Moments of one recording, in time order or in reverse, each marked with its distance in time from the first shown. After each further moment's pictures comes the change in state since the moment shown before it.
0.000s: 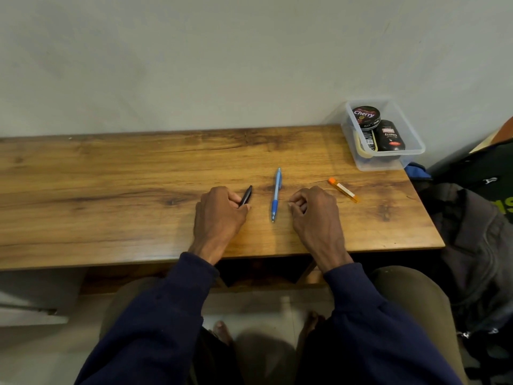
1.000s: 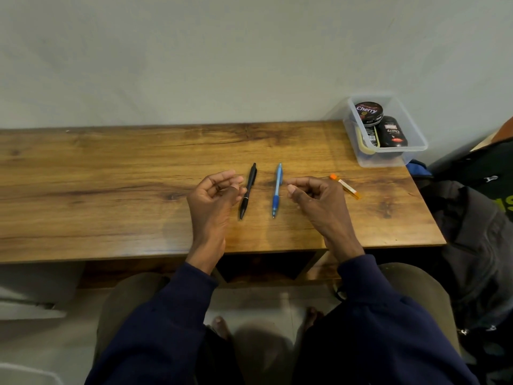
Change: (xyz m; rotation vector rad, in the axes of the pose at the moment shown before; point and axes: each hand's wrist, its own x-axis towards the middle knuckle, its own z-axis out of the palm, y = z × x) left_hand -0.013 0.004 -0.003 -1.019 0.078 -0.129; right_hand 0.008 0.003 -0.016 0.590 -0.091 0.145
